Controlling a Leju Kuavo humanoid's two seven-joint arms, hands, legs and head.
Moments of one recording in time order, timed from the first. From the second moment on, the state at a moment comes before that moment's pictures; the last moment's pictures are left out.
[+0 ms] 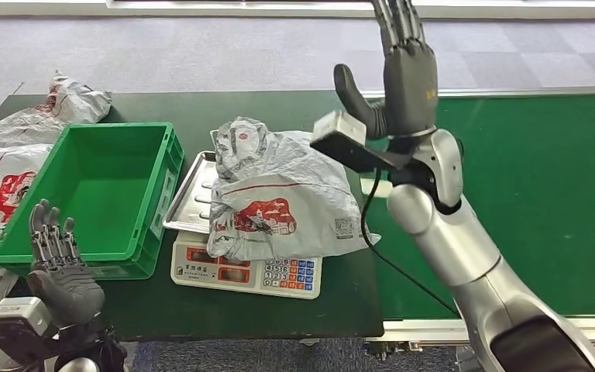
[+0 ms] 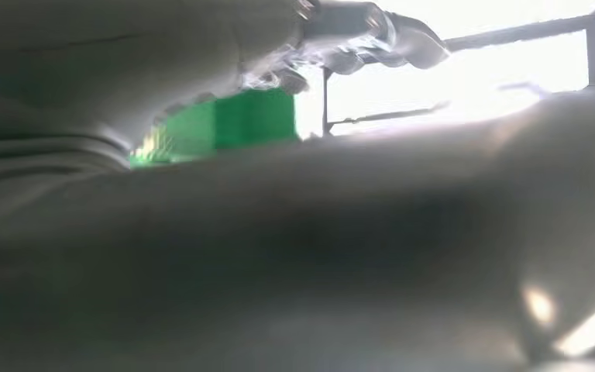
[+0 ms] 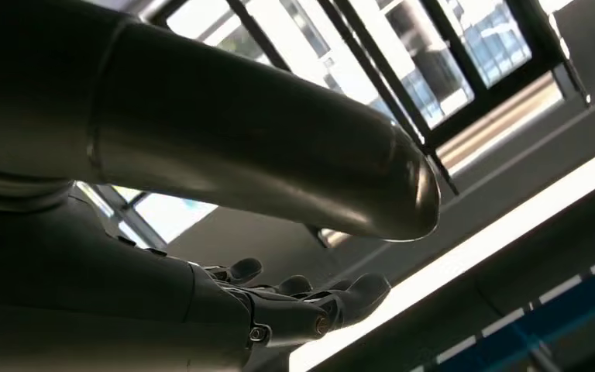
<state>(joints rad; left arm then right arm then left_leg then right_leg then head) 0.15 -0.10 -0.07 -1.74 0.04 0.40 -0.48 -0.69 -0.09 0.45 -1.40 0.72 -0.48 -0.20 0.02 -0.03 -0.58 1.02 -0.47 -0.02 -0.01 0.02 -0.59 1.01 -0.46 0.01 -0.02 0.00</state>
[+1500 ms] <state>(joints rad) -0.84 0.26 -0.43 -1.07 -0.84 -0.34 -0.16 0.20 0.17 0.03 -2.30 0.52 -0.70 -0.70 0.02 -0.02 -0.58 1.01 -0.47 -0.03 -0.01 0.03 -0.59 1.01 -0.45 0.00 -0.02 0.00</state>
